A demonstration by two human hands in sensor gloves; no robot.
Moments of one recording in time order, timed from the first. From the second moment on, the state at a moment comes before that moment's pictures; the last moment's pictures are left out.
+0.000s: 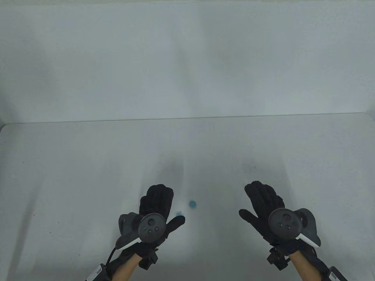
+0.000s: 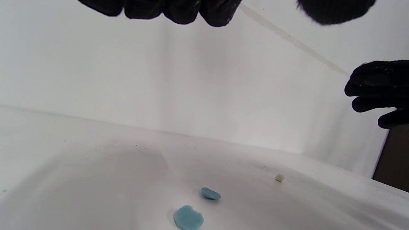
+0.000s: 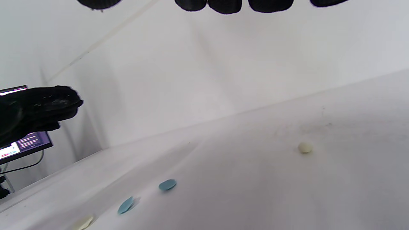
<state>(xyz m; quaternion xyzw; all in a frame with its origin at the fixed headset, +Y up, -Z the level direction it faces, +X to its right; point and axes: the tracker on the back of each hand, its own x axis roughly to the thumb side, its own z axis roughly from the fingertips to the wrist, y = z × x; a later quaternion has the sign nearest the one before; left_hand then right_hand) -0.148 -0.659 -0.304 0.05 -0.24 0.12 0.96 0.208 -0.647 -0.295 0.16 -0.07 0.96 0.20</state>
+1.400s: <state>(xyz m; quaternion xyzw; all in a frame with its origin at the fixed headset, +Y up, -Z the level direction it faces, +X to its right) -0.144 -0.661 -0.305 0.05 -0.23 0.12 0.96 0.190 -0.747 -0.463 0.03 0.08 0.99 -0.09</state>
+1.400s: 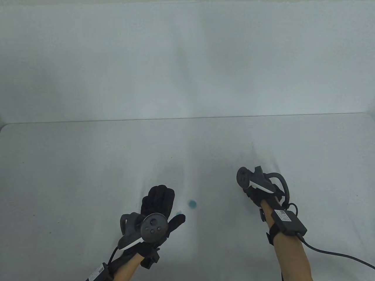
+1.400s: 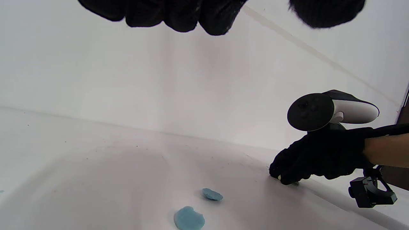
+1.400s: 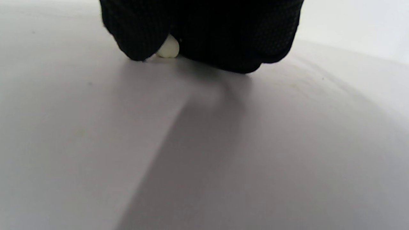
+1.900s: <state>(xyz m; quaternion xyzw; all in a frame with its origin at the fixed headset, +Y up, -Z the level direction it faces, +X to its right) -0.149 -0.659 -0.306 0.06 -0.23 0.13 0.96 0.190 -0.694 -0.439 0.03 0.00 1.00 -0.05</state>
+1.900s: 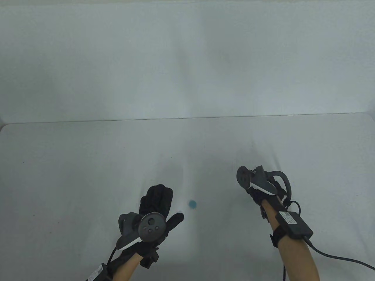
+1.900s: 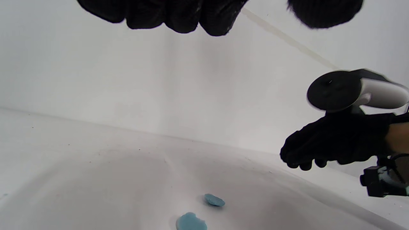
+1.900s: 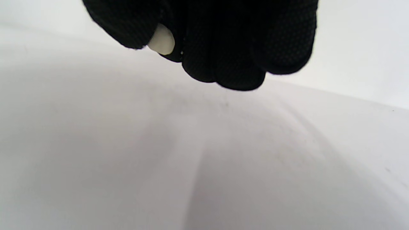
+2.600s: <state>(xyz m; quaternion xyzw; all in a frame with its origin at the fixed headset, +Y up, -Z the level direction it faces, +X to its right) -0.158 -0.657 -0.306 0.07 -0.22 0.14 0.96 0.197 -0.680 -0.341 0.14 0.15 0.79 0.58</state>
